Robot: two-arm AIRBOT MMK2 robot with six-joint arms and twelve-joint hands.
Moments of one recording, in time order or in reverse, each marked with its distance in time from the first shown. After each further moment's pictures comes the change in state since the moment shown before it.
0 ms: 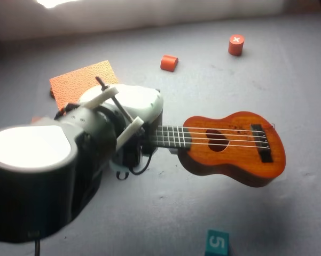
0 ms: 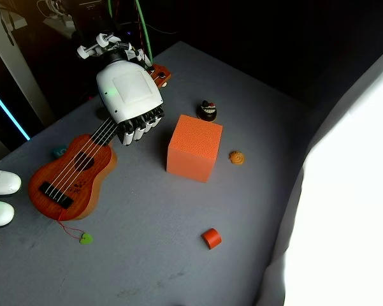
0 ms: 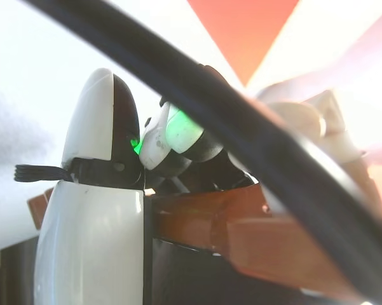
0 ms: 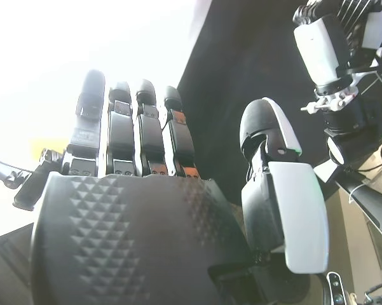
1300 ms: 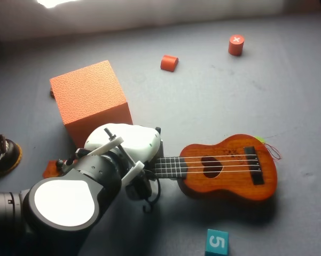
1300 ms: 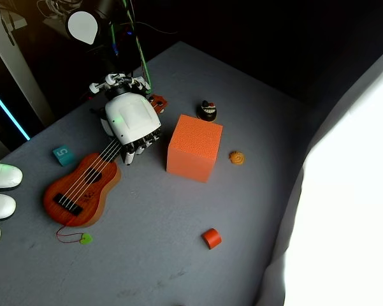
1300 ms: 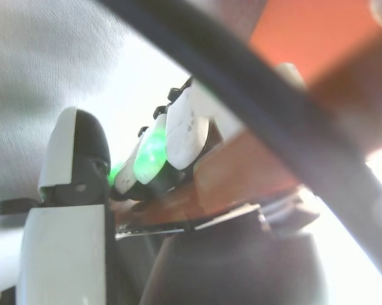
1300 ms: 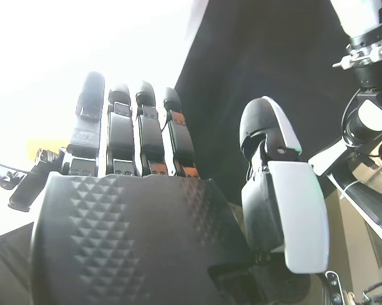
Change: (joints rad) left arm 0.227 -0.112 0.108 0.252 -0.002 -0.252; right arm 0.000 0.000 -0.004 -0.003 0.000 0.000
